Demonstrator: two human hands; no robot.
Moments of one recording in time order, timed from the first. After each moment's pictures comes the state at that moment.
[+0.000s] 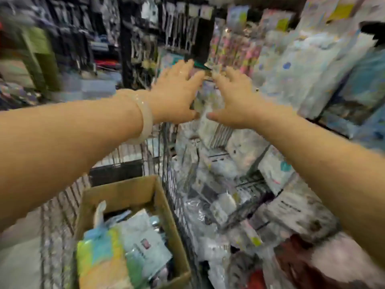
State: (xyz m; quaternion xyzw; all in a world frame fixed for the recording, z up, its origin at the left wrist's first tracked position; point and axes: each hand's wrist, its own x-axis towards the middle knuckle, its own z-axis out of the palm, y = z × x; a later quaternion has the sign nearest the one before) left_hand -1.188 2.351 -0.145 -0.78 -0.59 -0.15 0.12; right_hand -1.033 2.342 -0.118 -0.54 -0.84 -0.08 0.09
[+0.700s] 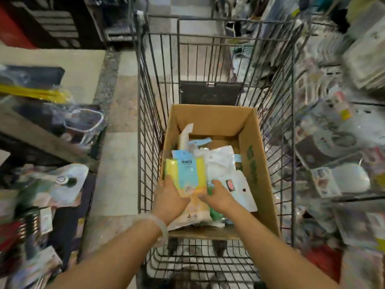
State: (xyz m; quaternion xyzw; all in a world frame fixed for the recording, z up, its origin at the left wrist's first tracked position) left_hand -1.312 2.162 -0.532 -0.32 -0.86 -0.15 -0.37; right_hand -1.194 2.249 -0.553 -0.55 -0.64 0.53 -0.11
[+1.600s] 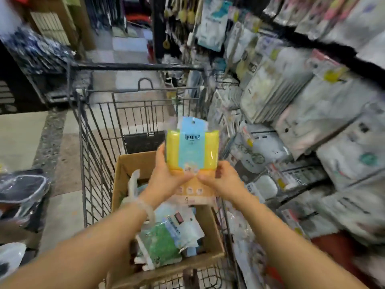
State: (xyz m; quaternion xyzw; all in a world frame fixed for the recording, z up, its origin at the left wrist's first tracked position) left_hand -1.252 2.277 -0.388 -0.43 -0.62 -0.51 -0.41; right_hand -1.093 2.326 -0.380 -0.57 -0.62 0.50 0.22
